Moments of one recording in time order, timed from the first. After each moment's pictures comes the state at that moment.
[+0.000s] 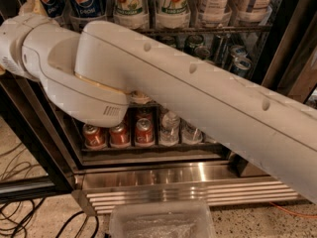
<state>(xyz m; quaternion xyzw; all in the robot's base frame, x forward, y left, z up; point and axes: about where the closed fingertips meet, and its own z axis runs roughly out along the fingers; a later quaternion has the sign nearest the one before) 0.506 0.271 1.063 -0.40 0.57 0.27 0.66</state>
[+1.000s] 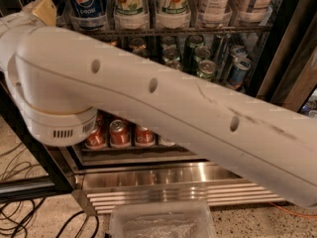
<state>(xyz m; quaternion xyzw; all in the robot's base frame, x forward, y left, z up) 0.530 0.265 1.059 -0.33 0.63 0.15 0.68</state>
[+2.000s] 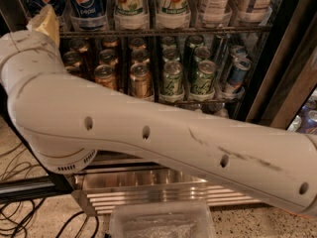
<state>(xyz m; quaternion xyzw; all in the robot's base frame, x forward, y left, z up) 0.523 0.251 1.059 -0.25 0.62 0.16 0.73</state>
